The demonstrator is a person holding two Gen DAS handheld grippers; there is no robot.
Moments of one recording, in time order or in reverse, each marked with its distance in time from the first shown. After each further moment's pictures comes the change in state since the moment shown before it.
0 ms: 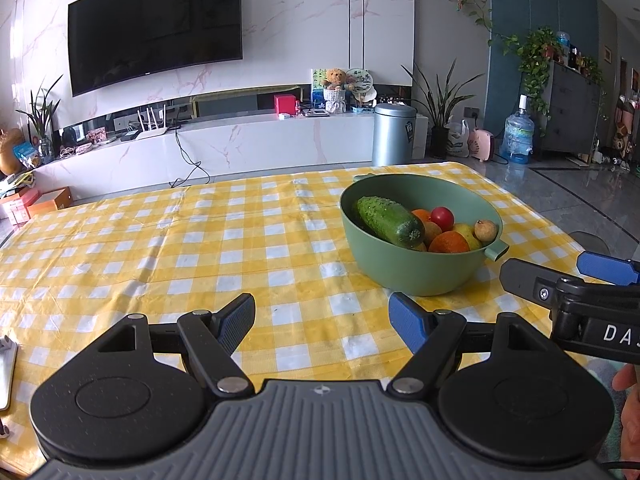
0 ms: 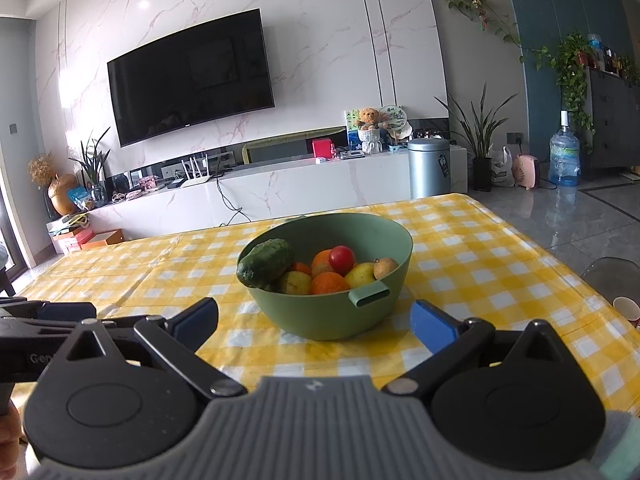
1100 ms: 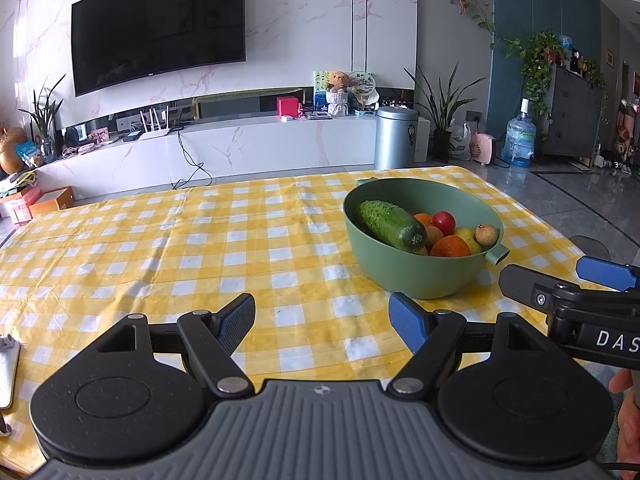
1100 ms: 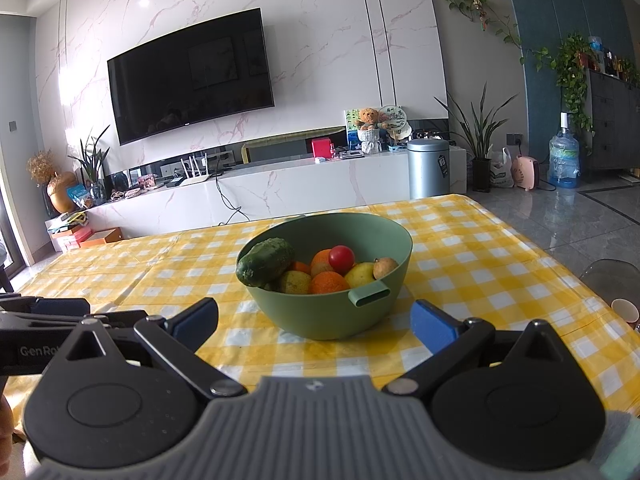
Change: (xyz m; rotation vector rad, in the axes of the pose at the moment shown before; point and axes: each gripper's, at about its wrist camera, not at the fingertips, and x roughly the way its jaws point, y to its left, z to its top) left arm -0.003 0.002 0.000 -0.007 -0.002 0.002; right arm 0.000 0.000 0.001 -0.002 0.001 -0.001
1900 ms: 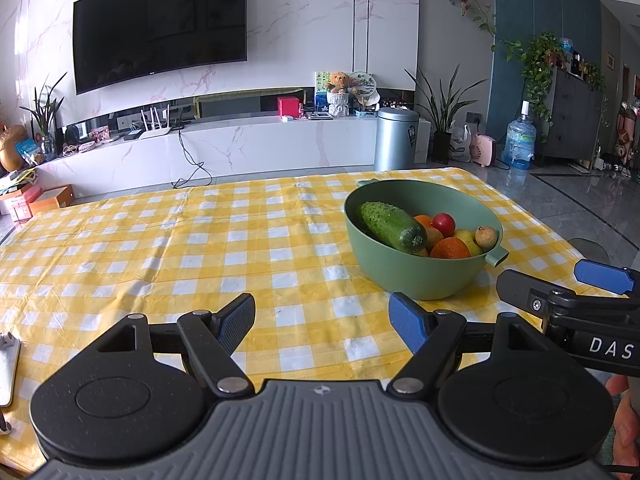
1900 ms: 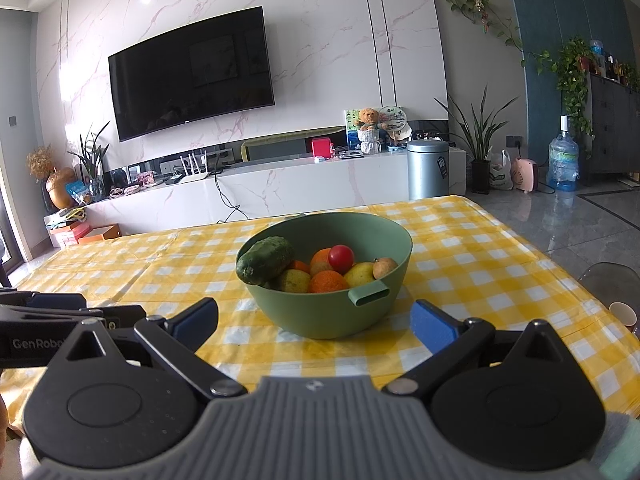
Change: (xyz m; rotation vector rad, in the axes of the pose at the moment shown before) left arm 0.000 0.001 -0.001 -0.001 -0.001 -0.001; right arm 0.000 -0.001 -0.001 -0.008 0.001 -0.002
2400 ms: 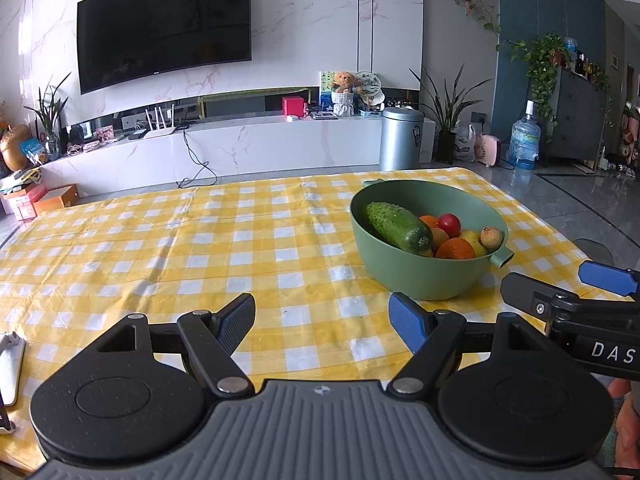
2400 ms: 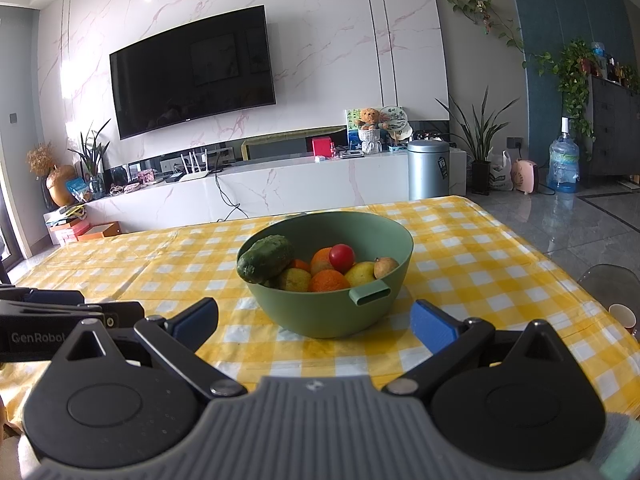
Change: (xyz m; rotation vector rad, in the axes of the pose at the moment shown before) left arm -0.005 0.000 0.004 -0.001 -0.002 0.021; right arm 0.000 0.000 0.000 -0.003 0.001 -0.001
